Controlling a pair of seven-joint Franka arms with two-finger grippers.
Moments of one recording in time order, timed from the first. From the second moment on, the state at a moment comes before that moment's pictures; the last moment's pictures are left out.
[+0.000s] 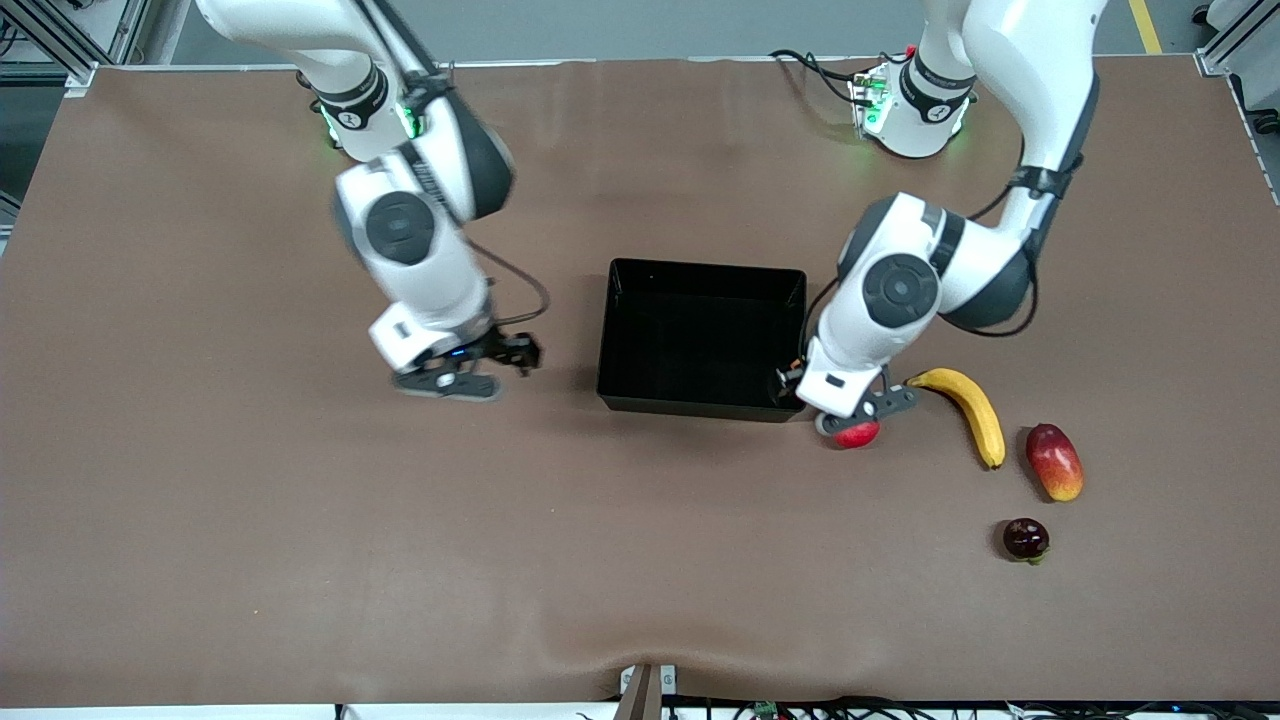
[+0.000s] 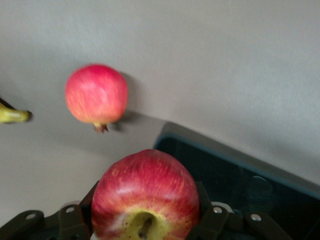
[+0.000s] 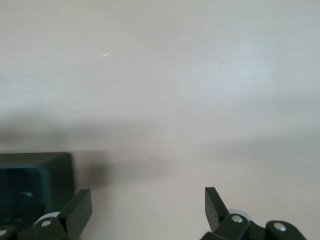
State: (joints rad) left arm -0.34 0.40 -0.16 -1.82 0.03 2.17 -0.84; right arm 0.43 0.32 0.02 -1.77 -0.03 2.10 0.55
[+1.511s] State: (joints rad) left arm -0.53 0.46 -0.16 -2.10 0.07 2.49 -1.02; right arm -0.03 0.03 0.02 -1.55 -0.03 1.56 0.01
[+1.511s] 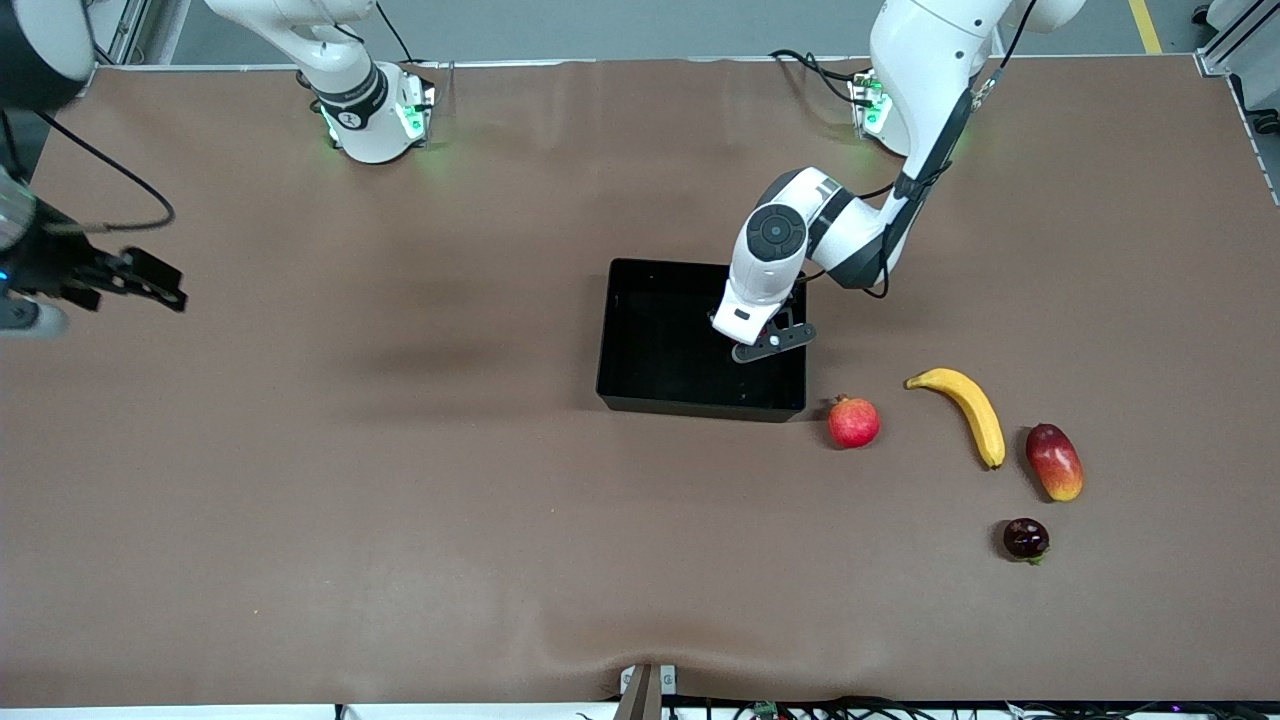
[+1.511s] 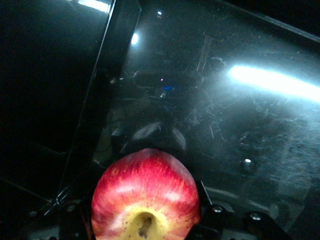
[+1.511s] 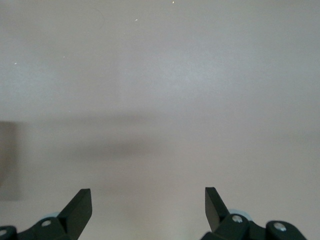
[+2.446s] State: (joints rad) left arm -0.47 0.31 -0.14 -1.91 0.08 2.18 -0.99; right arm -0.08 0.03 0.02 -1.44 0.04 1.44 0.01
